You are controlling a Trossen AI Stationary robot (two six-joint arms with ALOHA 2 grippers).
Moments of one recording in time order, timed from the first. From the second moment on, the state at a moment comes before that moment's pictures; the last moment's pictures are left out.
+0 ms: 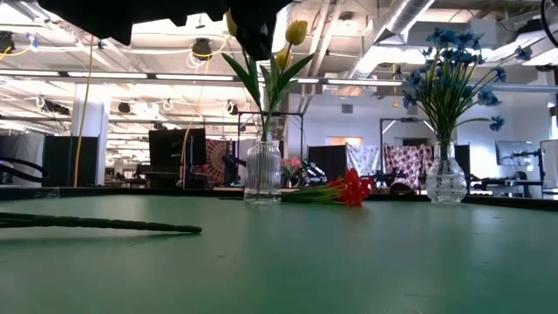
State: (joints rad) left arm -0.31 1.70 0.79 0.91 0.01 -0.14; right arm 1.42 1.20 0.76 -0.14 1.57 0.79
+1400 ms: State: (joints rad) left arm -0.31 1.70 0.79 0.90 0.01 -0.15; right arm 1.42 1.23 0.76 -0.31 1.57 0.94
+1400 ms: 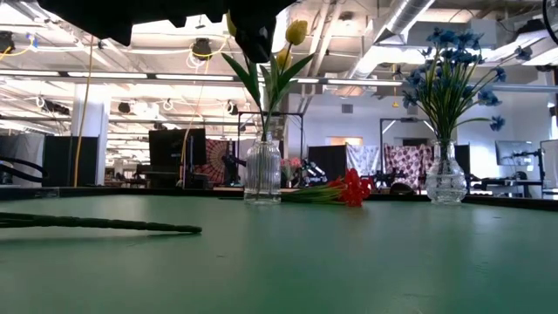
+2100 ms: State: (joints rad) left arm -0.31 1.70 0.79 0.89 0.02 -0.17; right arm 1.42 1.23 0.76 -0.38 1.43 1.00
